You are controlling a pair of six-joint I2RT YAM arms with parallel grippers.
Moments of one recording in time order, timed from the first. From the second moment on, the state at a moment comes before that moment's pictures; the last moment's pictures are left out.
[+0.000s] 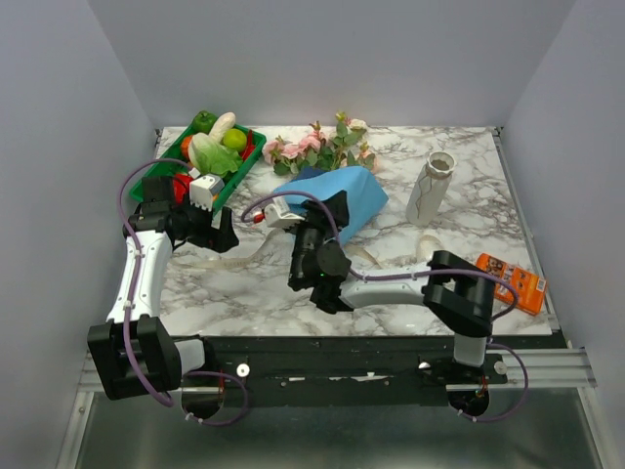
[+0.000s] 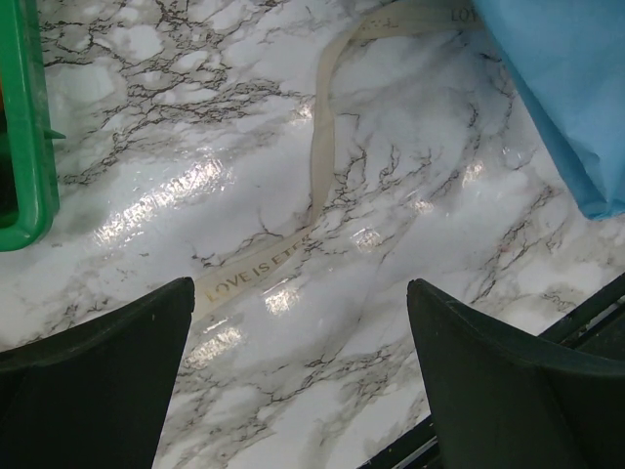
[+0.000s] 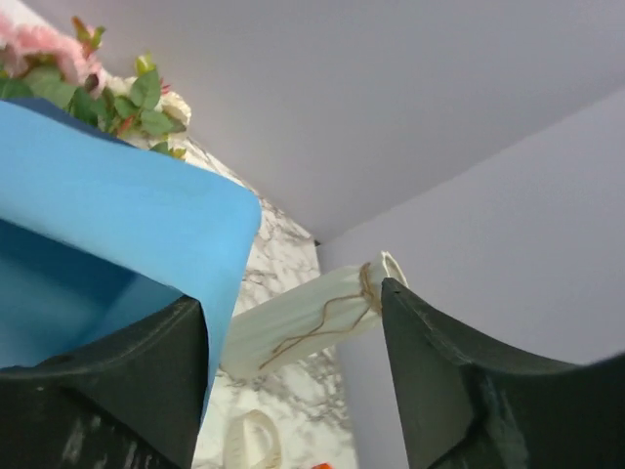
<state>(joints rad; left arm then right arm) 0.16 1.22 0.99 -0.73 0.63 0.37 1.24 1.91 1.17 1.27 1.31 -1.52</state>
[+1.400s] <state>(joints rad) -0.26 1.48 1.09 -0.63 0.44 0.33 1.47 1.53 1.04 1.31 1.49 -1.22</state>
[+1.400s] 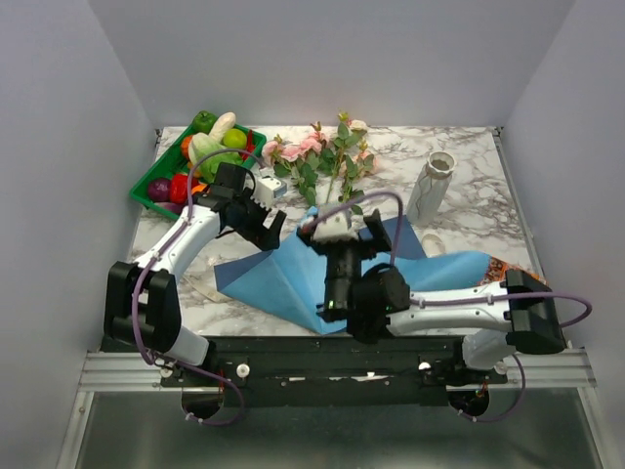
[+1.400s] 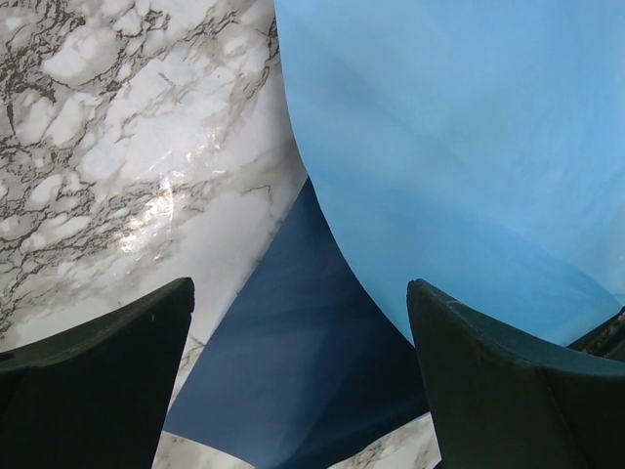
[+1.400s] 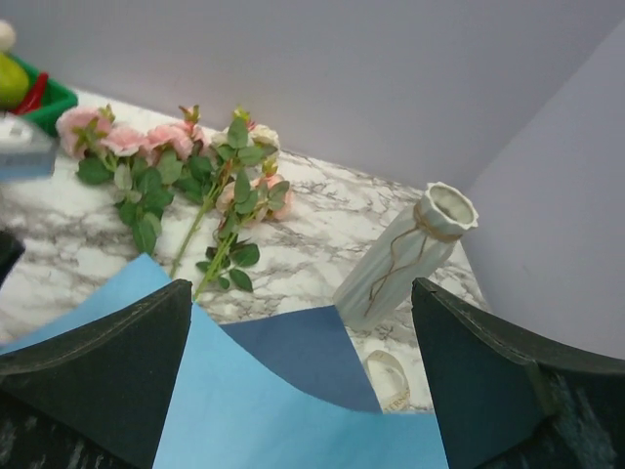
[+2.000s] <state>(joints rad) -0.26 1.59 1.26 -0.59 0.47 0.27 1.11 1.91 1.71 1.33 1.50 -1.74</state>
